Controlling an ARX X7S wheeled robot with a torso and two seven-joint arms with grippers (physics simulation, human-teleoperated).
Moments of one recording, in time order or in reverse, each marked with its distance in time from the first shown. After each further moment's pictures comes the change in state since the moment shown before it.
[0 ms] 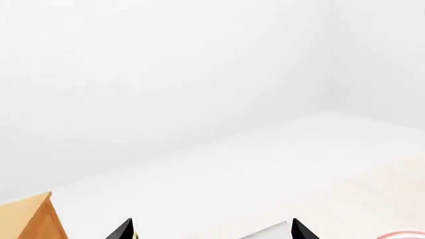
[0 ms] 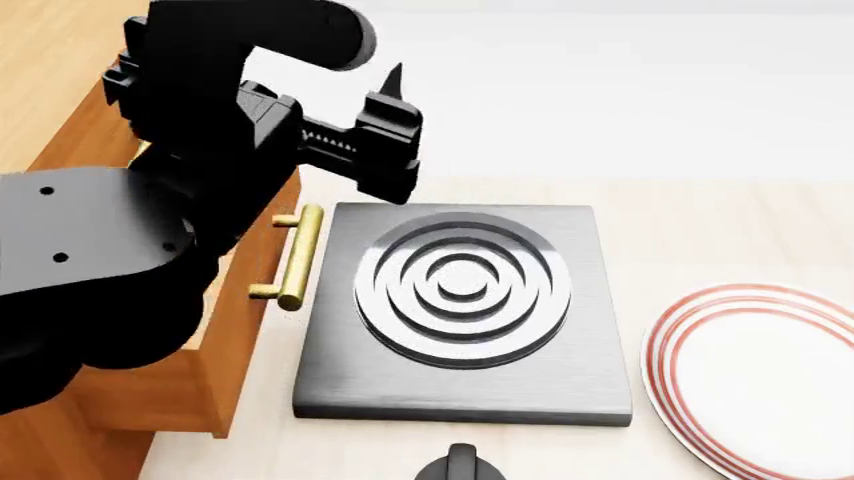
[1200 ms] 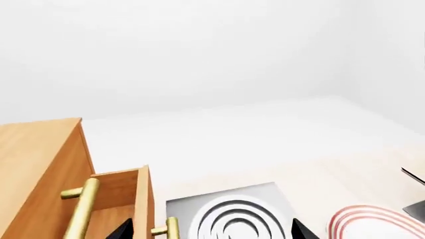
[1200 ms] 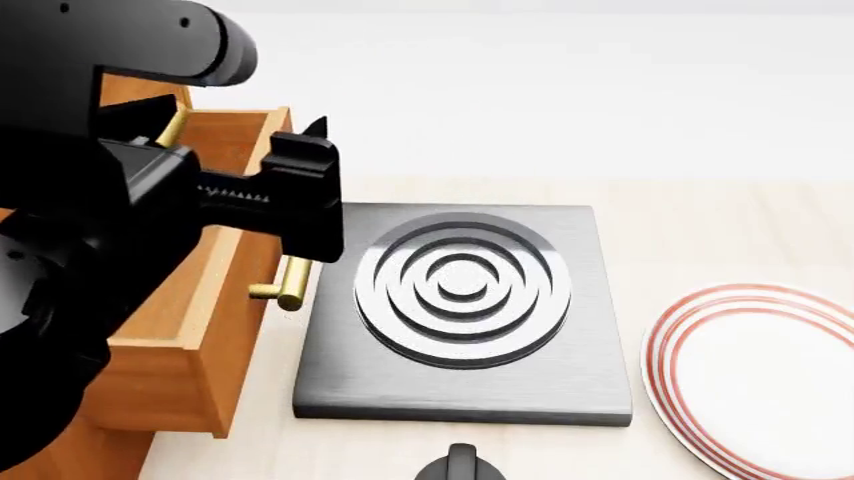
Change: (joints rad) left arm 0.019 -0.168 -0.128 0.332 -0.424 -0.067 -0.369; right arm 0.005 0.007 -0.010 0.003 -0.003 0.006 0.006
